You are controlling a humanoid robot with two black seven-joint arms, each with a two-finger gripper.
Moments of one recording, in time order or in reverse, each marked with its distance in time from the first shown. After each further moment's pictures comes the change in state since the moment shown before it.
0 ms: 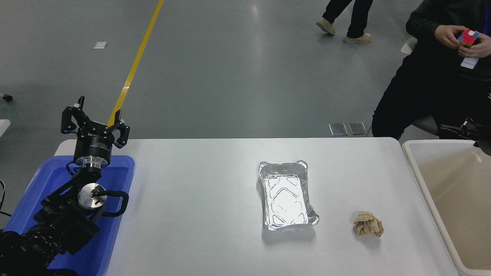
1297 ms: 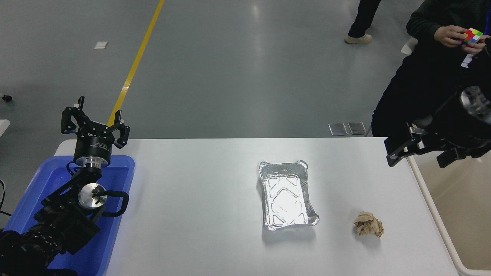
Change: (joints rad) left arm 0.000 0.000 0.002 0.000 -0.001 0.001 0.000; right arm 0.825 0.666 -0.543 0.426 0.447 0.562 0.046
